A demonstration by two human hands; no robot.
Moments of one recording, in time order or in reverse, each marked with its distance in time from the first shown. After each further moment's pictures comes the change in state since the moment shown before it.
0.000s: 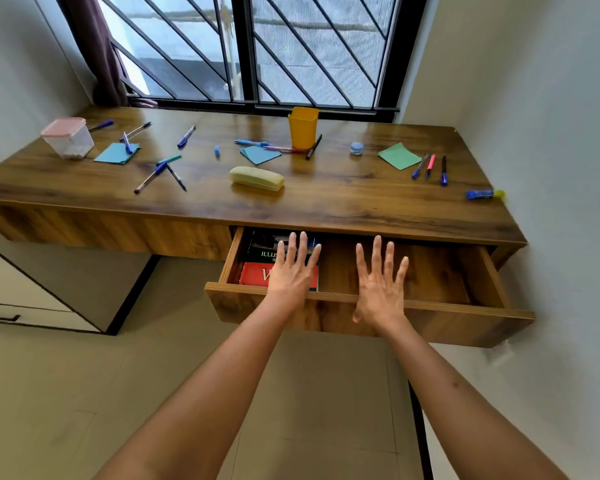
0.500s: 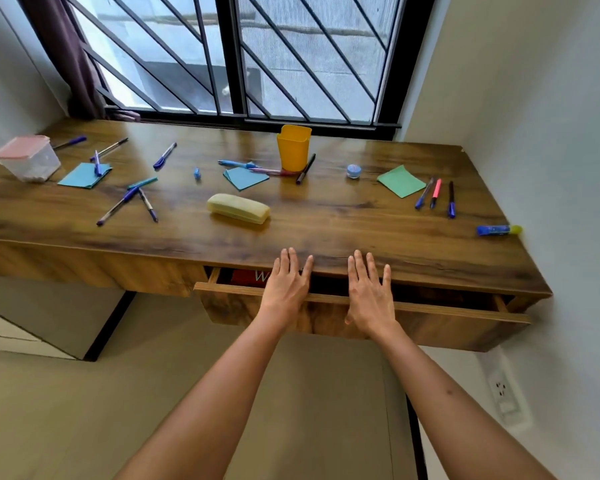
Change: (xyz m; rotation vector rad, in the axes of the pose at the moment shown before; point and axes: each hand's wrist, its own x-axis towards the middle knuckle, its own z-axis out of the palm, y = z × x) left_hand 0.114 -0.008 0.009 -0.042 0.100 -0.019; right_hand 0.126 0.012 0.007 -0.056 0.005 -0.102
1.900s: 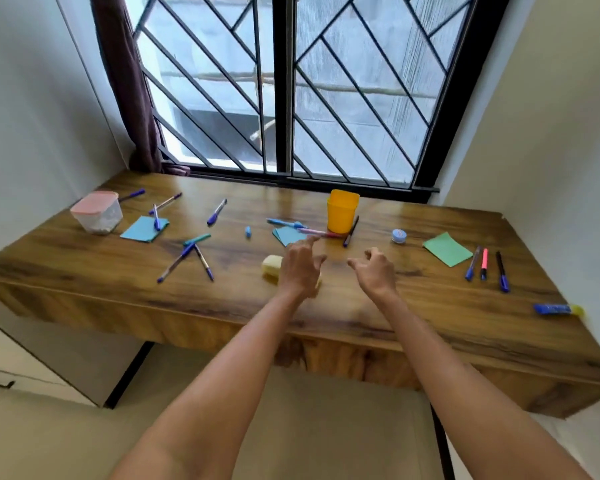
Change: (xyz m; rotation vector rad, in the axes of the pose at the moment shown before) left_hand 0.077 -0.142 -0.082 -0.864 0.413 -0.269; right_hand 0.122 -0.092 -0.143 0.921 0.196 0.268
